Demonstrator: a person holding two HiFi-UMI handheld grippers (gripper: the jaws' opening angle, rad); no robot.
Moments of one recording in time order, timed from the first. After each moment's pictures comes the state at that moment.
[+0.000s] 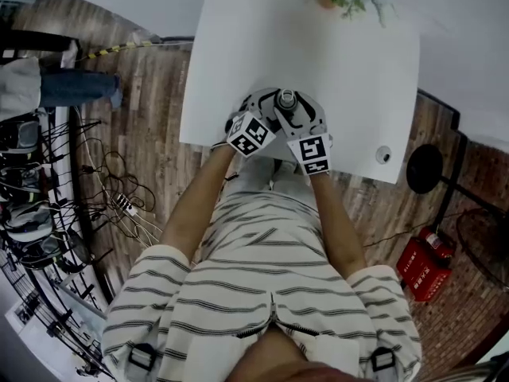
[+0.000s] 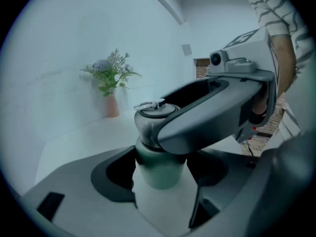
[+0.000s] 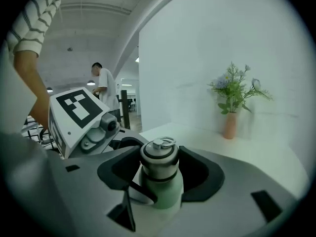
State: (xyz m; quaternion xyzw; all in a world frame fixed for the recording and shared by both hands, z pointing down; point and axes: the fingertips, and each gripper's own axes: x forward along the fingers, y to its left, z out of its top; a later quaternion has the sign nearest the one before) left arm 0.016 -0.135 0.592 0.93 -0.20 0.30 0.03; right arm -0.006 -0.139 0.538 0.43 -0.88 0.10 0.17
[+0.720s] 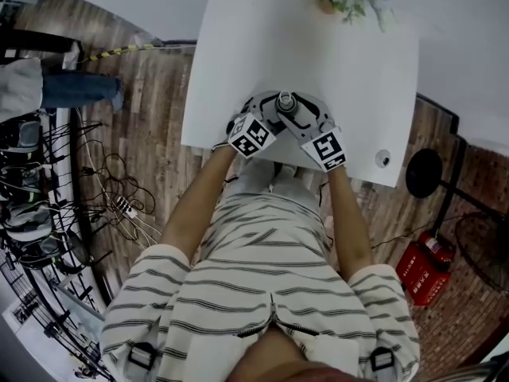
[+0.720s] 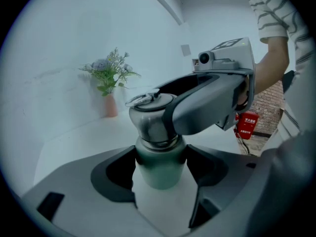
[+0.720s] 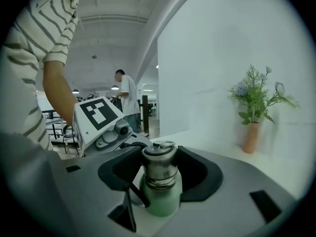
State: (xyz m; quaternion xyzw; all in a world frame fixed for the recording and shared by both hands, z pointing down) left arm 0.017 -0.137 0.595 0.93 -0.19 0.30 0.03; right arm -0.009 -0.138 0.525 0.31 -0.94 0.05 0.14
